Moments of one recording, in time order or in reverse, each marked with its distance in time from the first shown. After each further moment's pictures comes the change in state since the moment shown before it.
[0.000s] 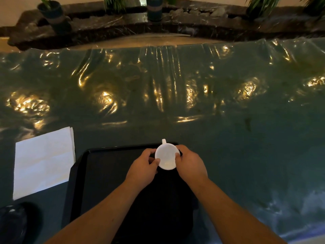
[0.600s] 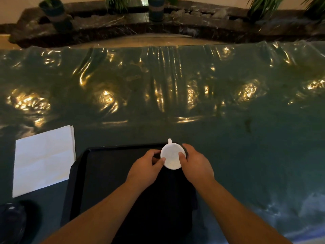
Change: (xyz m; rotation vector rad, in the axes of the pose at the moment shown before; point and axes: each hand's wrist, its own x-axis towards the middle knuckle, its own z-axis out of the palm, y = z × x) left_hand -0.003 0.004 0.000 0.145 0.024 0.056; right_hand -0.006 0.009 -0.016 -0.082 0.035 -0.016
